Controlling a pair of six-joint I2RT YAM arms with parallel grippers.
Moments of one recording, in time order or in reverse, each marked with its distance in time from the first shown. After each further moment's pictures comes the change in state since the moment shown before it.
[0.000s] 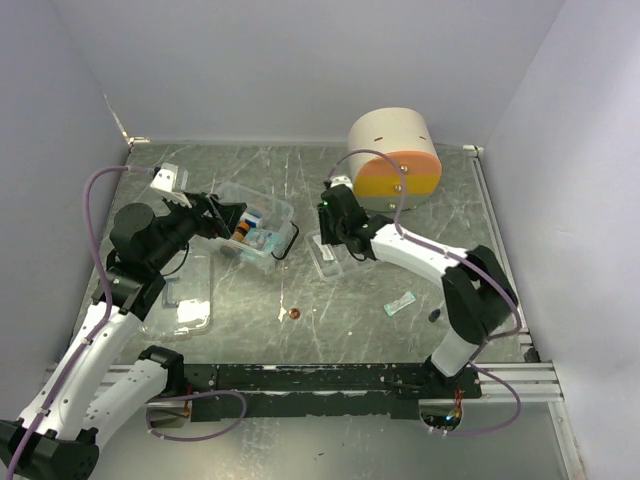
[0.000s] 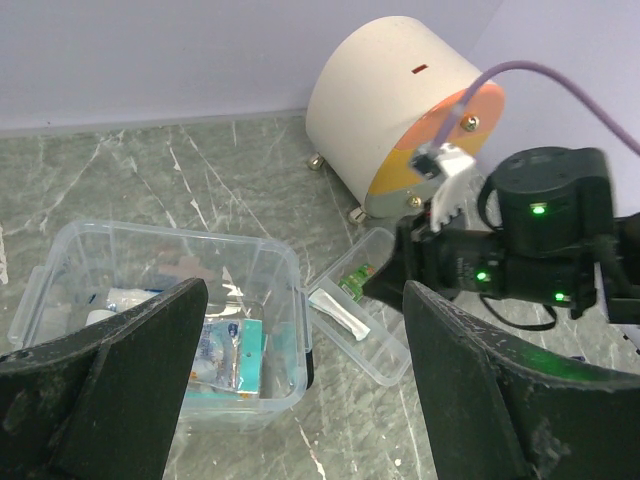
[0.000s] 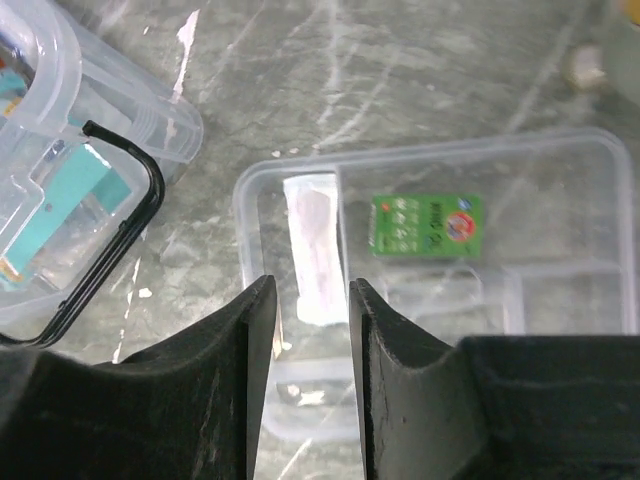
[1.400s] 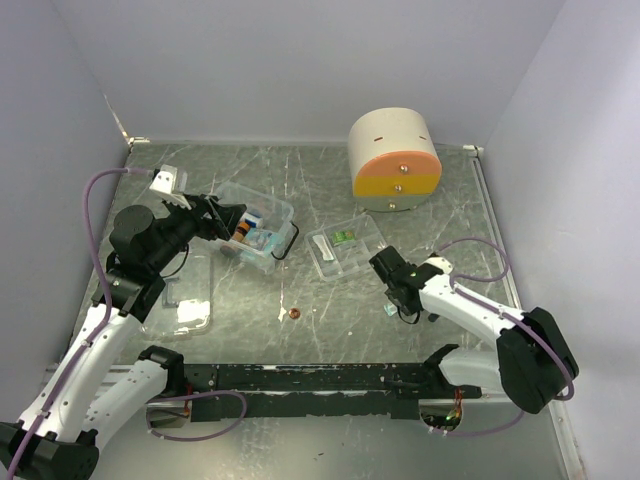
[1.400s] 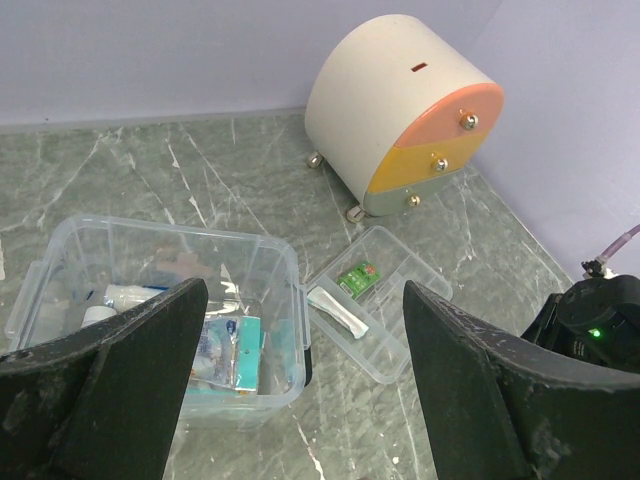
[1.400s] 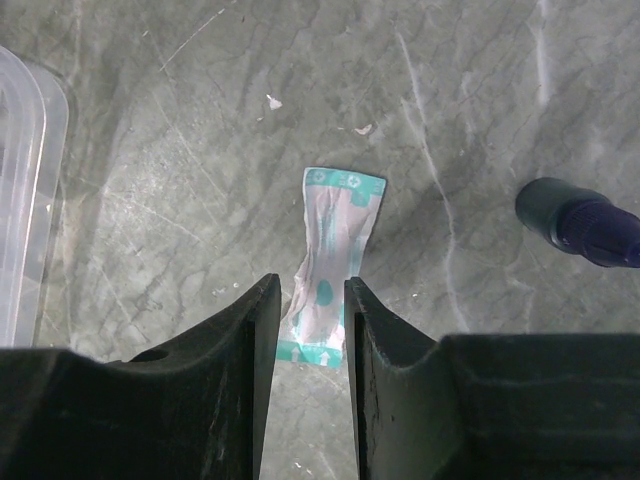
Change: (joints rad) left arm 0.001 -0.012 -0.013 0.001 0.001 -0.008; right arm -0.089 -0.499 -0.538 -0.551 0.352 1.074
